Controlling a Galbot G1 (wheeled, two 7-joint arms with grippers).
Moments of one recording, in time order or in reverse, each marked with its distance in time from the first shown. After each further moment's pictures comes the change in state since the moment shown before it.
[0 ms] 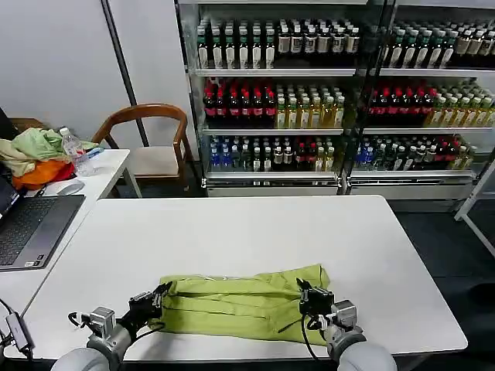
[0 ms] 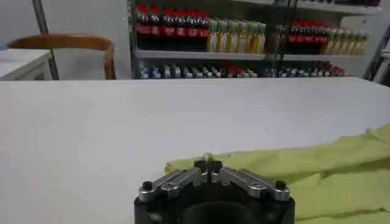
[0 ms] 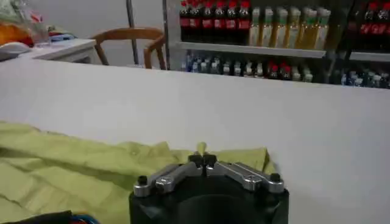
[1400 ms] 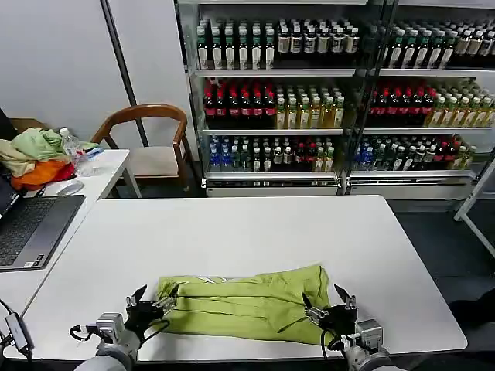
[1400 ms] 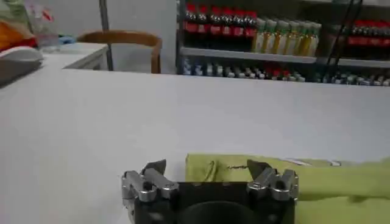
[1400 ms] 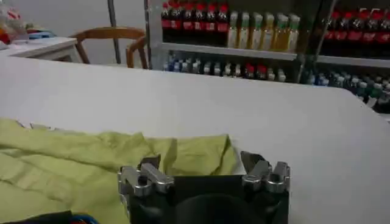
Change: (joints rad) left arm 0.015 -0.095 0.064 -0.084 -0.028 0.030 -0.334; right arm -0.190 -0.003 0.134 0.134 -0.022 0.016 0.000
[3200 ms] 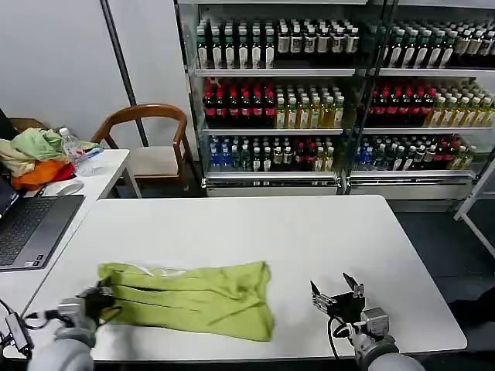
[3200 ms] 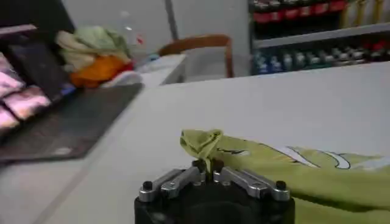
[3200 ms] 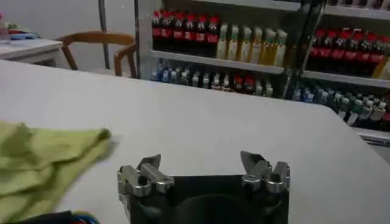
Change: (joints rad) left arm 0.005 0.052 -0.291 0.064 0.110 0.152 -0.048; right arm 0.072 -0.032 0.024 -0.022 0.002 -0.003 0.007
